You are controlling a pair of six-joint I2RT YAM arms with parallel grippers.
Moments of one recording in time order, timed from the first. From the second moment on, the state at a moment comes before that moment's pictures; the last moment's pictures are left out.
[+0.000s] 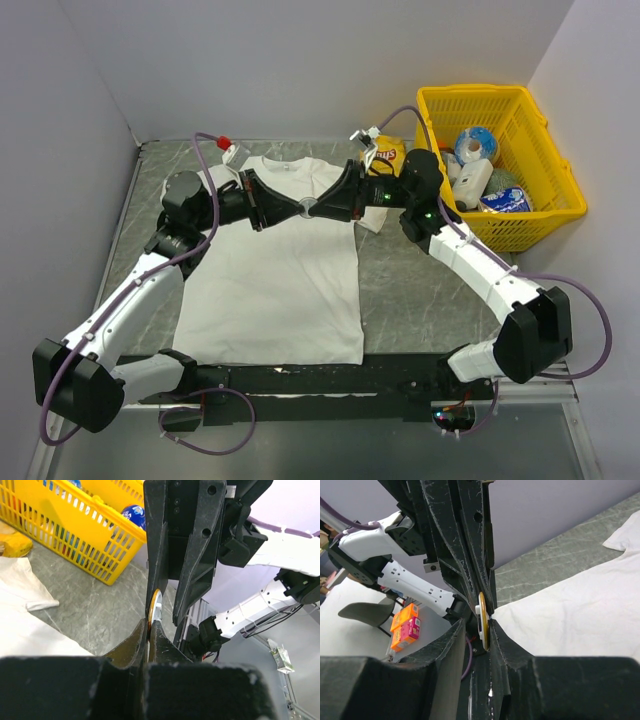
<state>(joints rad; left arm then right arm) -0.41 1.14 0.99 0.27 0.83 -0.60 0.47 1.38 1.16 0.34 -1.04 0.67</state>
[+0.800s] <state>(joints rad) -0.42 1.13 1.03 0.19 0.81 -0.55 0.47 1.40 1.23 0.25 -1.04 0.61</state>
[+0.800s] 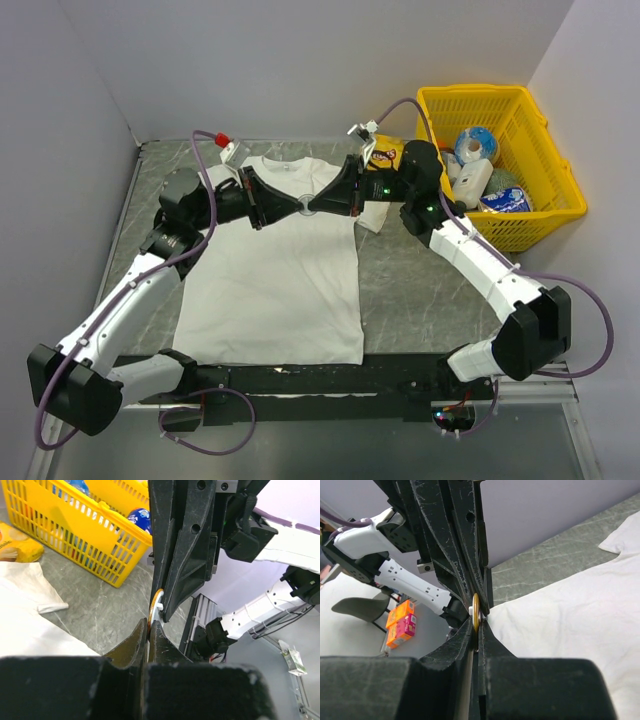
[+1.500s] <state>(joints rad) -0.49 1.12 1.10 0.02 0.60 -0.44 0.52 1.43 1.44 -0.24 -0.83 0.37</state>
